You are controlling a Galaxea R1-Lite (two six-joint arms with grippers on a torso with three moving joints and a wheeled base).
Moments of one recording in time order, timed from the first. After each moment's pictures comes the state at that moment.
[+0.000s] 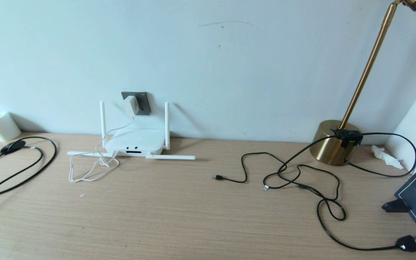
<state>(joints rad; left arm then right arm) 0.72 1.20 -0.32 0.07 0.22 -0.45 0.00 0.00 0.00 -0.04 -0.02 0.02</state>
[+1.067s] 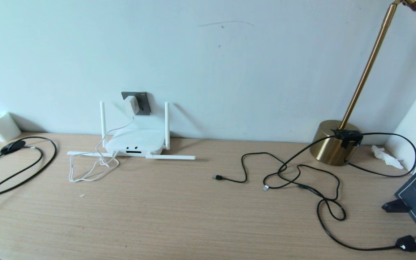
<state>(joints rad) 0.69 1.27 -0.32 0.02 0.21 -0.45 0.00 0.00 0.00 -0.04 -0.02 0.02</state>
